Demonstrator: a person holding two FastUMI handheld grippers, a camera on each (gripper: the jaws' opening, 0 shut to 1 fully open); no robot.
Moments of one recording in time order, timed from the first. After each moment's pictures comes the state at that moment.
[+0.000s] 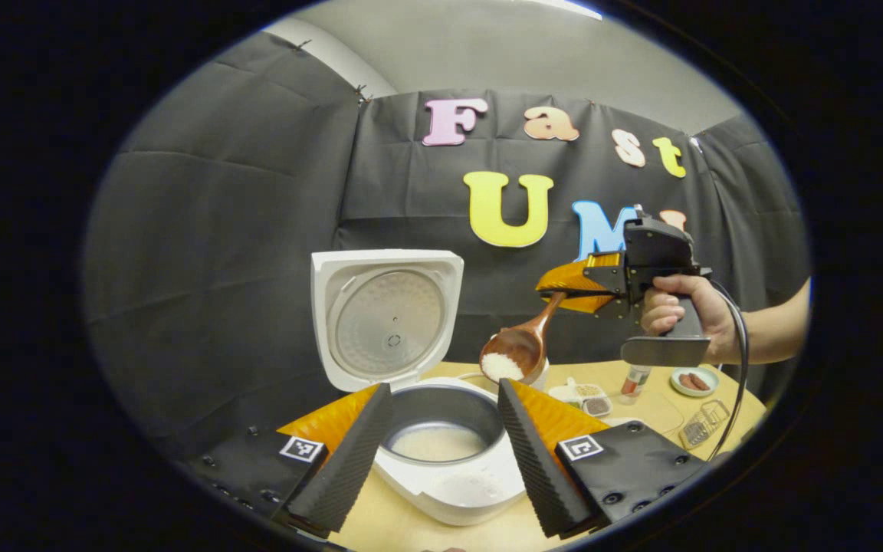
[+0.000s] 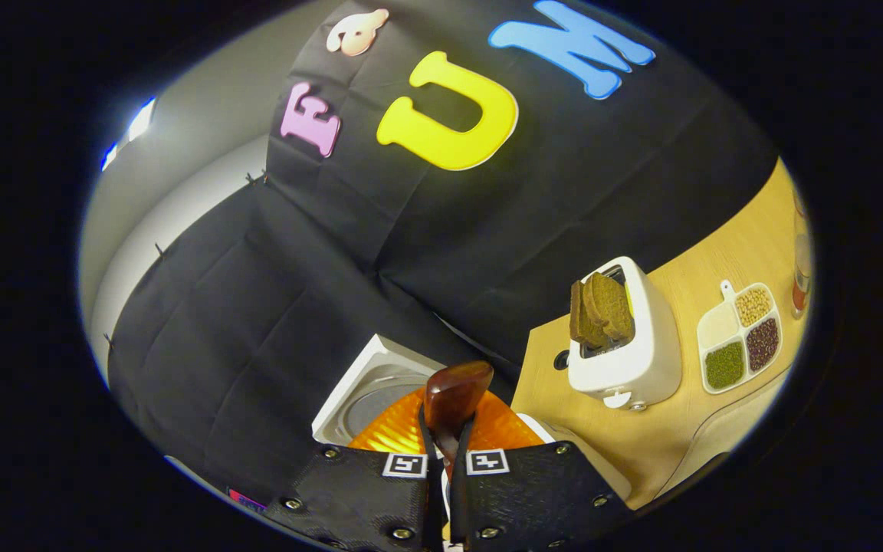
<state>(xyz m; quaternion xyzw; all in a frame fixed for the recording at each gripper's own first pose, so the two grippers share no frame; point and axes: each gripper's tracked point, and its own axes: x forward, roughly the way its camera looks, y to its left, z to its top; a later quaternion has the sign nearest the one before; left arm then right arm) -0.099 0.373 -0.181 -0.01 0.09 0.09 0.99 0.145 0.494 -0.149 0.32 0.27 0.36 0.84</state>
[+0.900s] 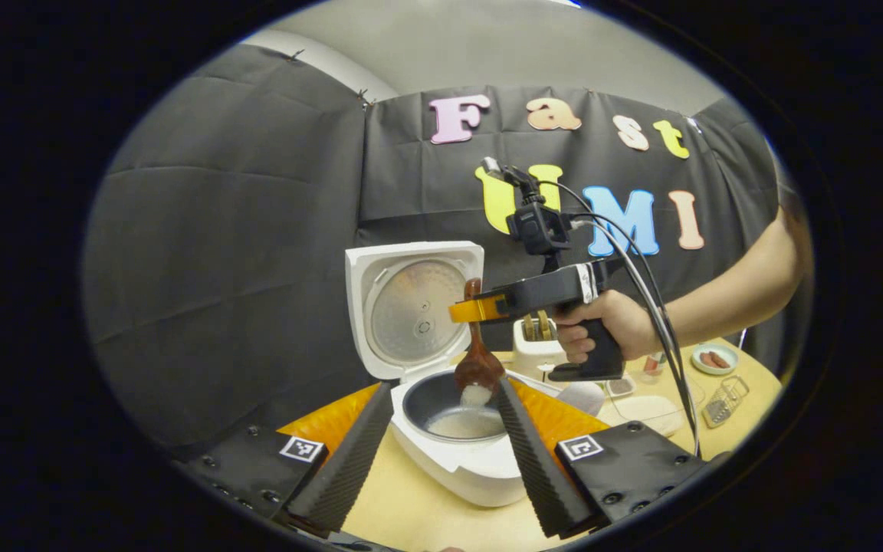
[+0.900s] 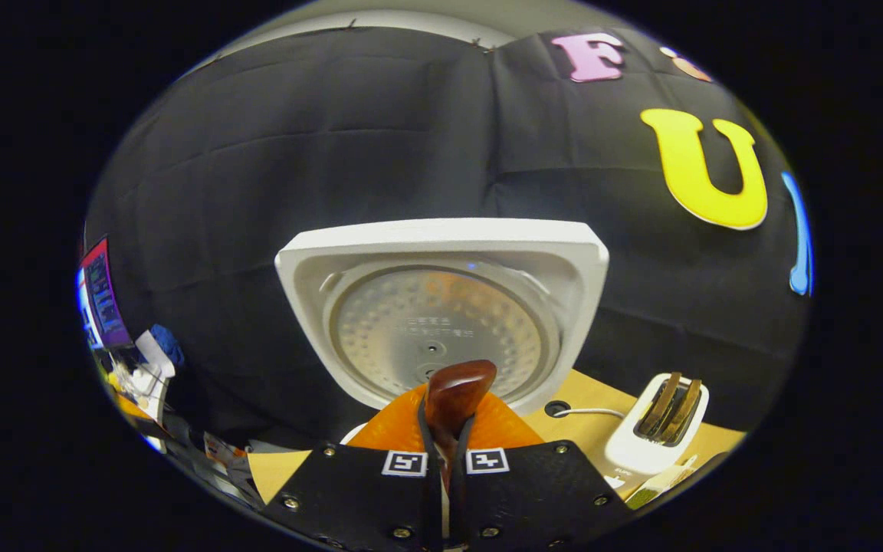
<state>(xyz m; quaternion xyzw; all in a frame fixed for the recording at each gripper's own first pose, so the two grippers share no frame) -0.116 0.383 -0.191 0.03 0.10 0.13 0.99 0.100 0.618 -0.200 -0.13 0.14 0.50 0.84</state>
